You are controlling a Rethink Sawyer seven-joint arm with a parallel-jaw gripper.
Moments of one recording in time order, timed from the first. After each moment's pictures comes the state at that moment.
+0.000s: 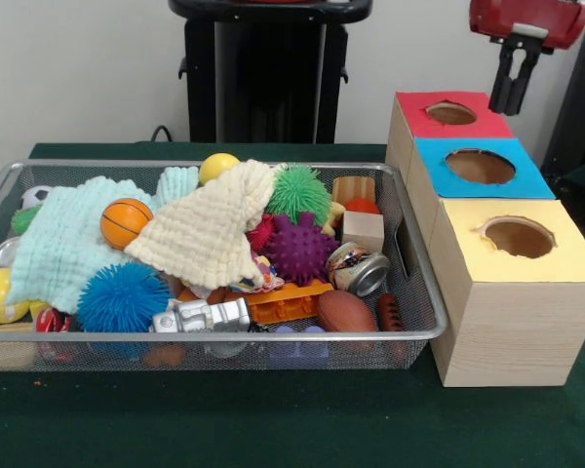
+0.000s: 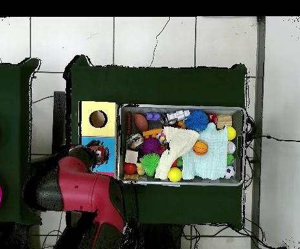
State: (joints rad) arm 0.42 -0.73 -0.43 1.75 0.27 0.29 1.68
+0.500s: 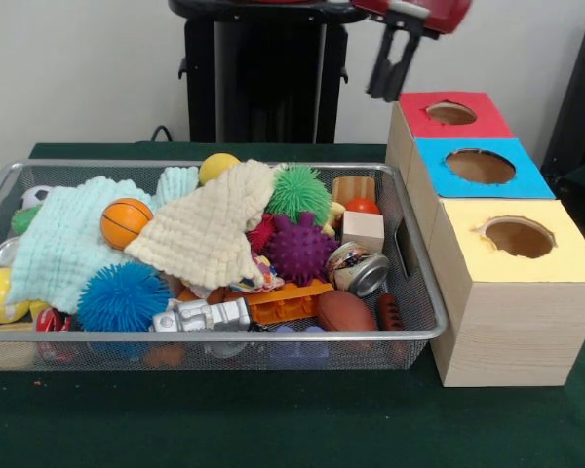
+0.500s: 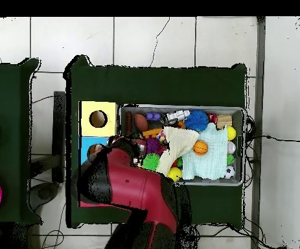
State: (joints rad) arm 0.21 -0.80 -0.42 1.75 0.12 0.29 1.68
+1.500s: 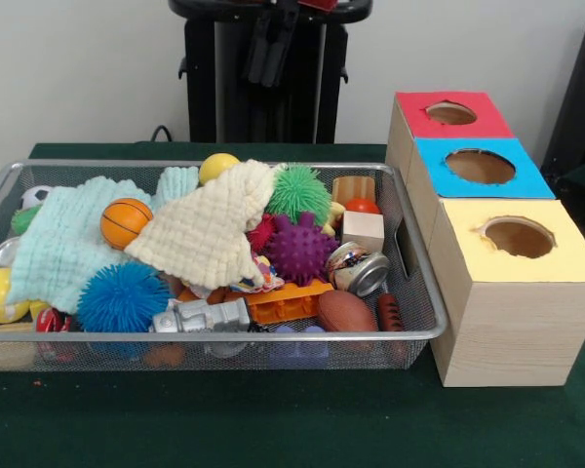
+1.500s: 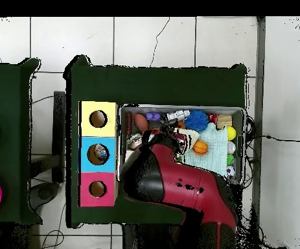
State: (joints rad) arm -0.10 -0.92 -0.22 1.77 -0.11 0.26 1.68
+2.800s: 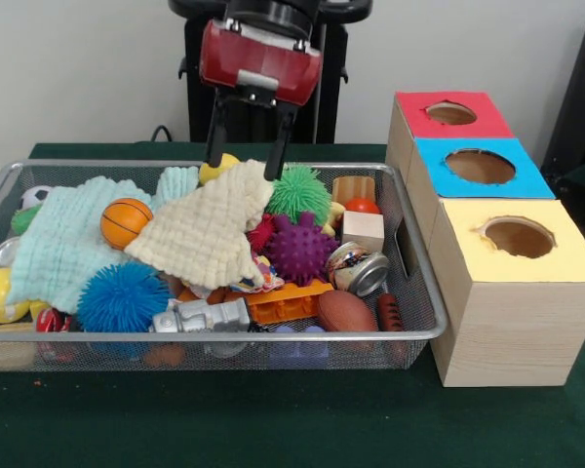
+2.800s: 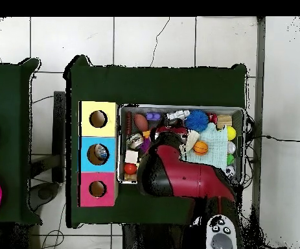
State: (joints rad) arm -0.20 -0.76 -0.14 1.80 -0.28 -0.12 1.68
